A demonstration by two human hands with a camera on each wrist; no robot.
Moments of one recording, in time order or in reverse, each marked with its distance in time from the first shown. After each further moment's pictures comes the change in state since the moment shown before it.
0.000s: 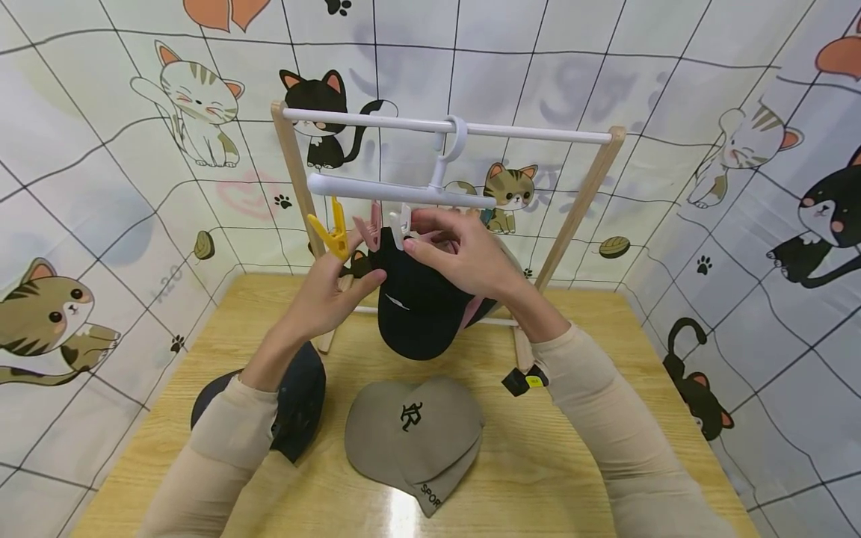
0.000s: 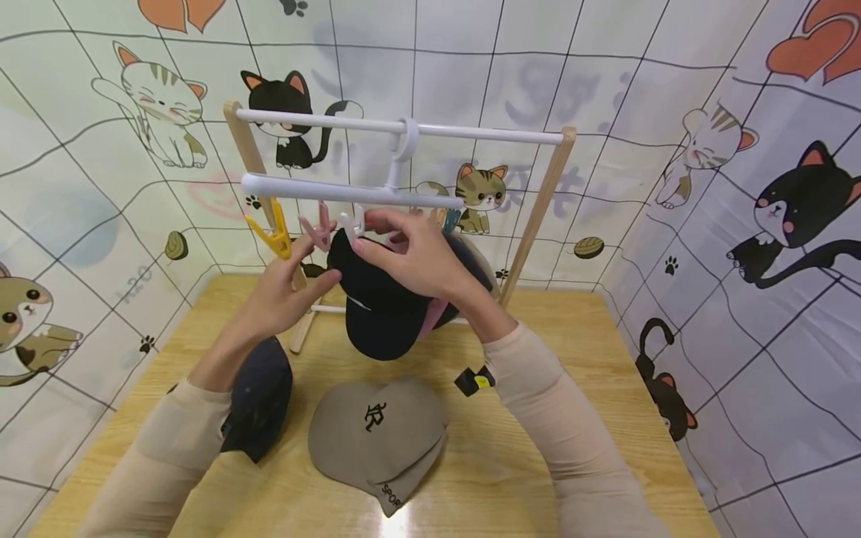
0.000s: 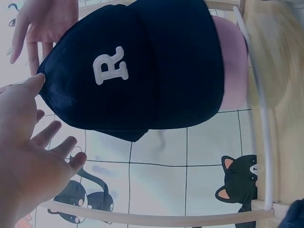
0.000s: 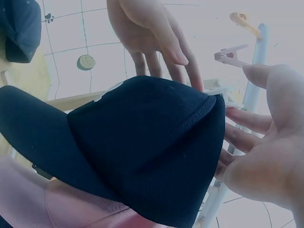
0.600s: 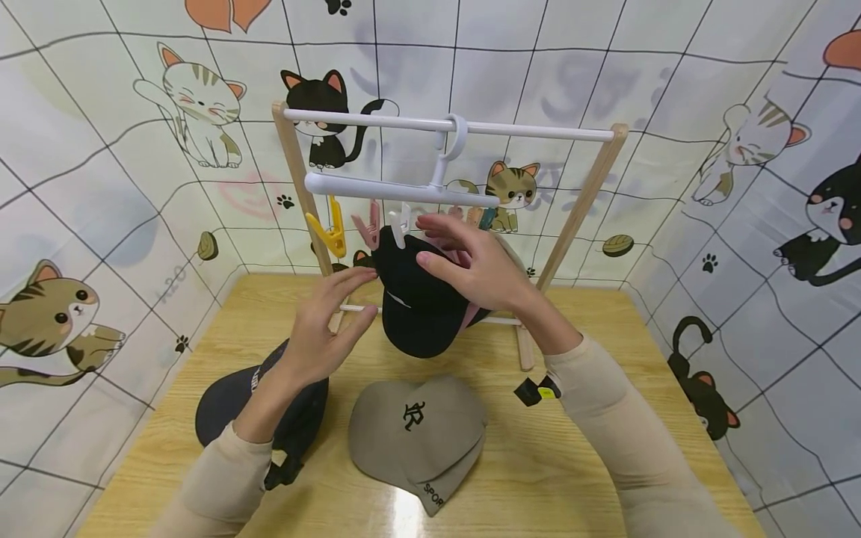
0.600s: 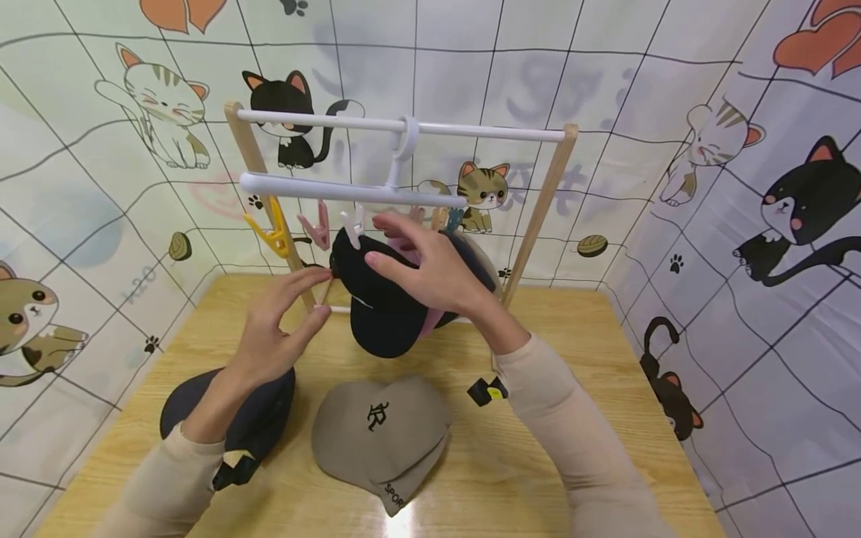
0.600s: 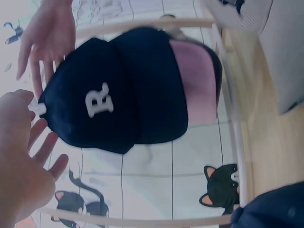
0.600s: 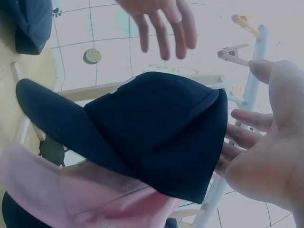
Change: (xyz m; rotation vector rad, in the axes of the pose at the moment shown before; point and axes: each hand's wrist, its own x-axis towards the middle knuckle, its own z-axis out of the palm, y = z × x) left_hand -0.050 0.013 0.026 0.149 0.216 0.206; right_hand -0.022 0.013 -0.004 -0.099 0.011 0.014
